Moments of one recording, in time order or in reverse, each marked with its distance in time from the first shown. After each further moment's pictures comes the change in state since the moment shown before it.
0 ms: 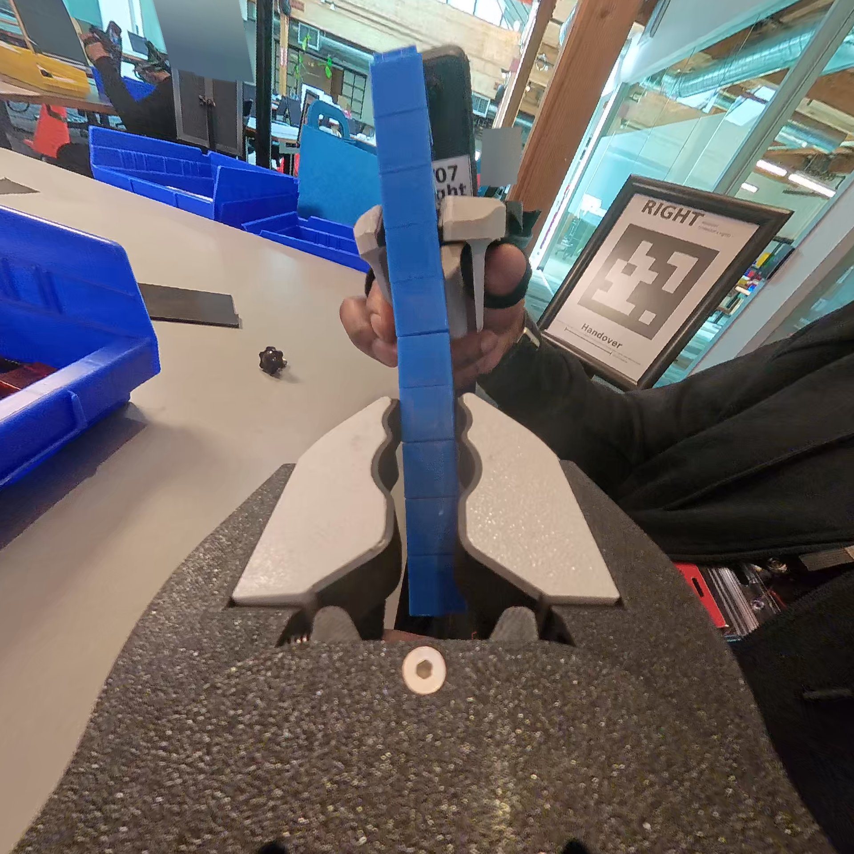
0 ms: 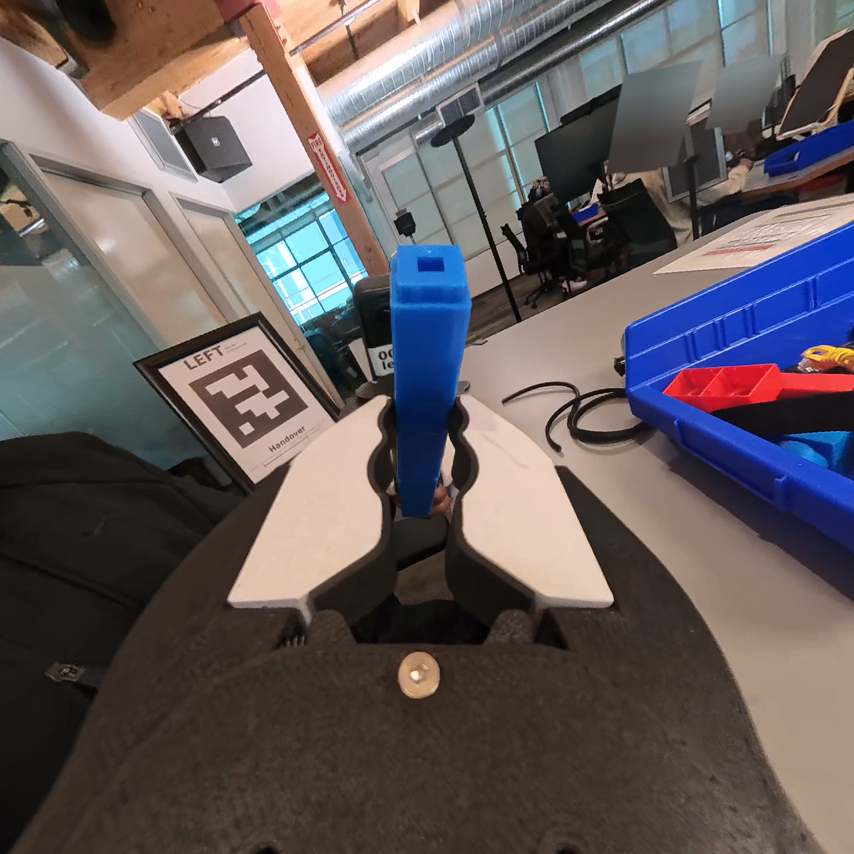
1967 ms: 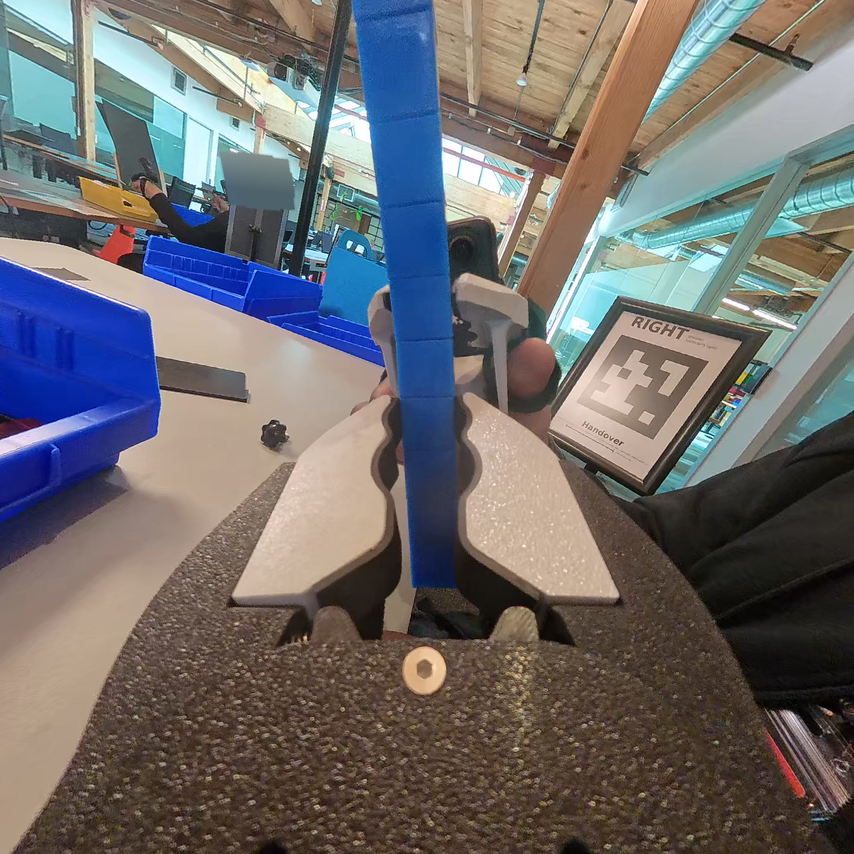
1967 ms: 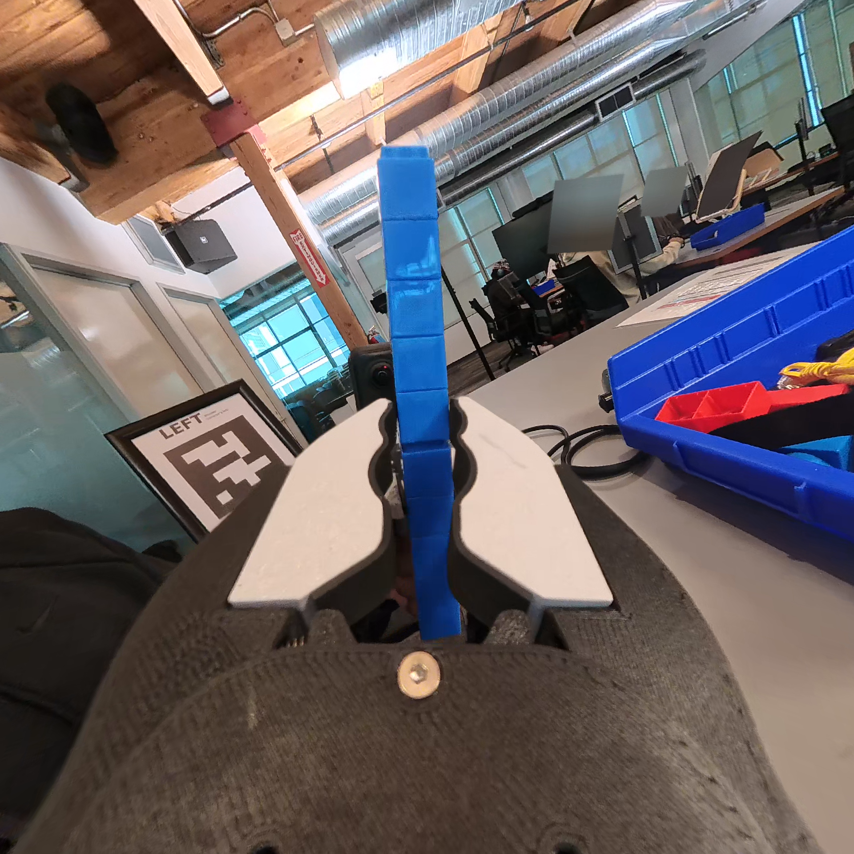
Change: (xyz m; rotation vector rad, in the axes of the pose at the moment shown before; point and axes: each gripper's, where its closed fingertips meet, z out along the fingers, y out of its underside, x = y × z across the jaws) left arm -0.005 -0.022 0.021 0.257 -0.027 -0.044; right arm 0.000 -0.003 0.013 0.182 0.074 0.026
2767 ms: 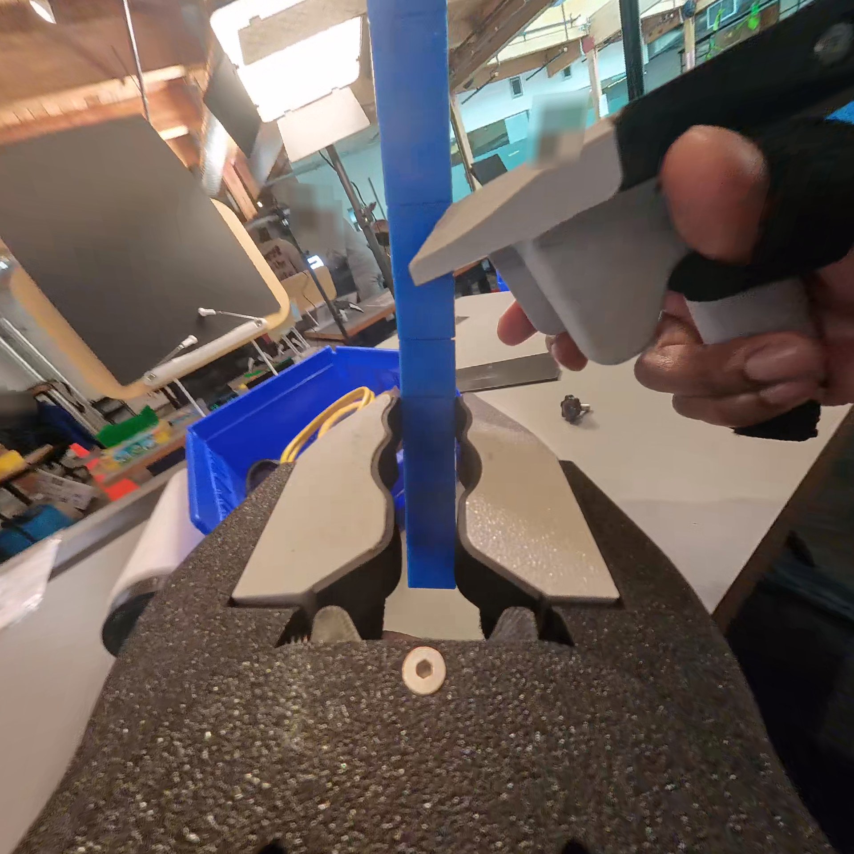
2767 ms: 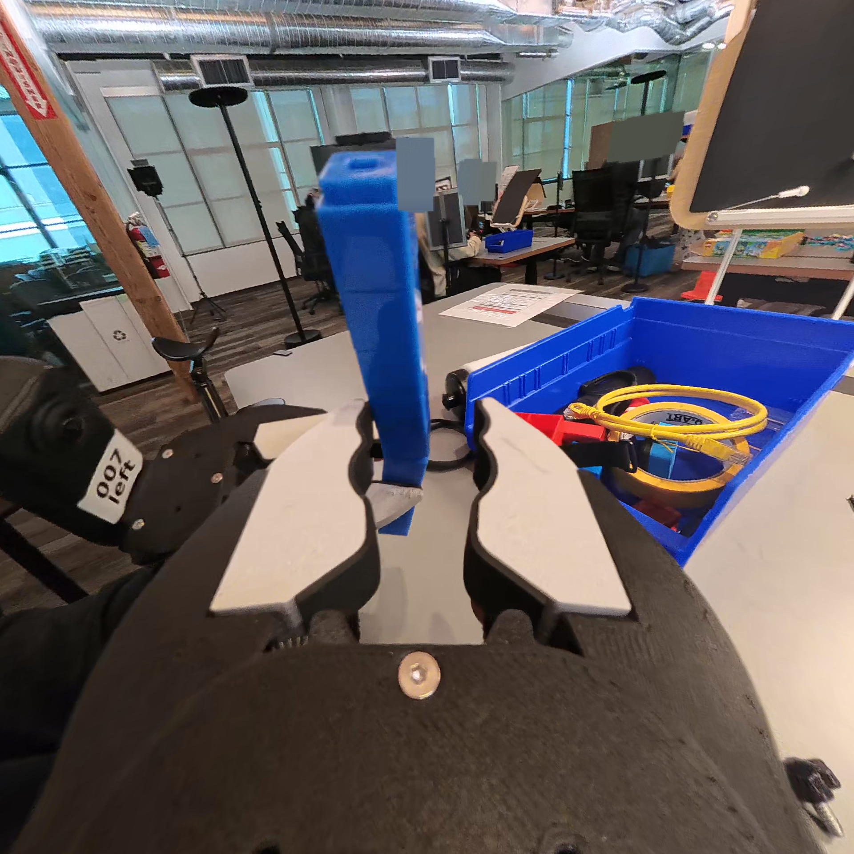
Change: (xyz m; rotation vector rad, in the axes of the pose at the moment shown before) left arm -0.045 -0.025 -0.023 -0.122 -0.754 0.781; right arm 0.016 -0.018 0.013 -0.145 0.411 -0.398
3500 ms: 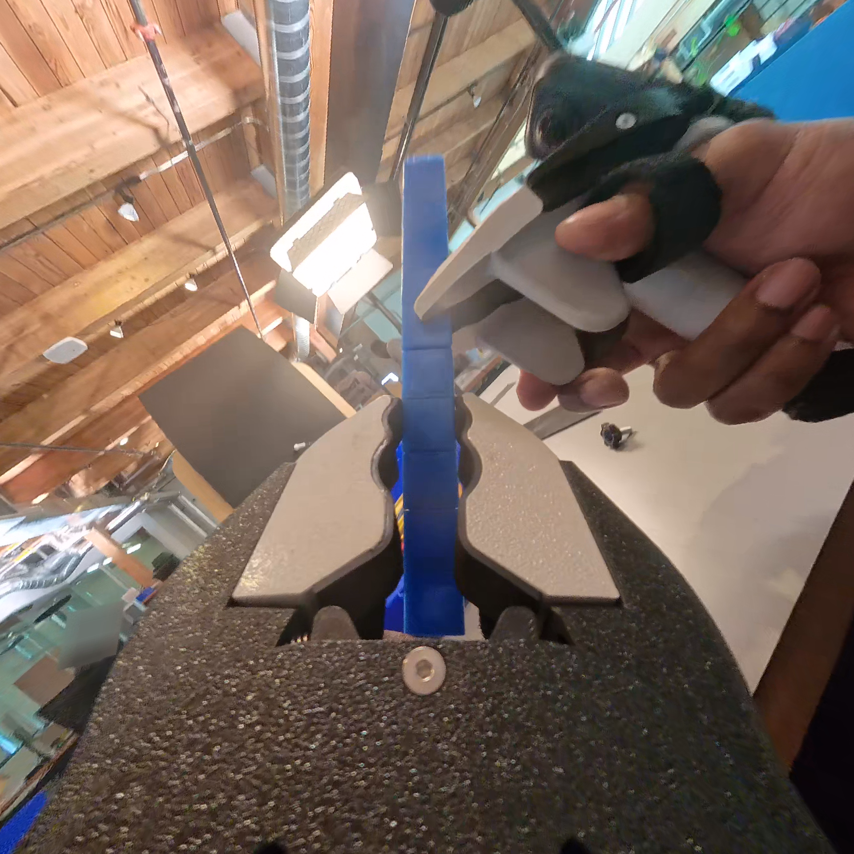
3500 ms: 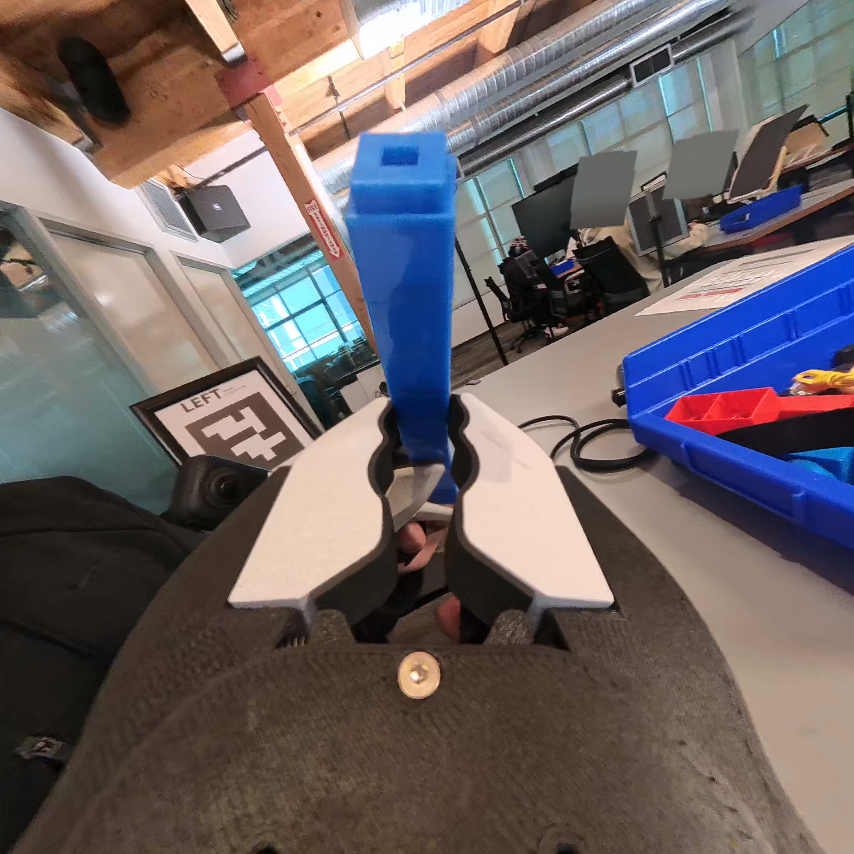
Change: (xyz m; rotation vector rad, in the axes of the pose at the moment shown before) left arm 0.021 -0.031 -0.015 0.232 -0.074 0.367; right arm -0.018 0.006 -0.031 0.099 -0.461 0.361
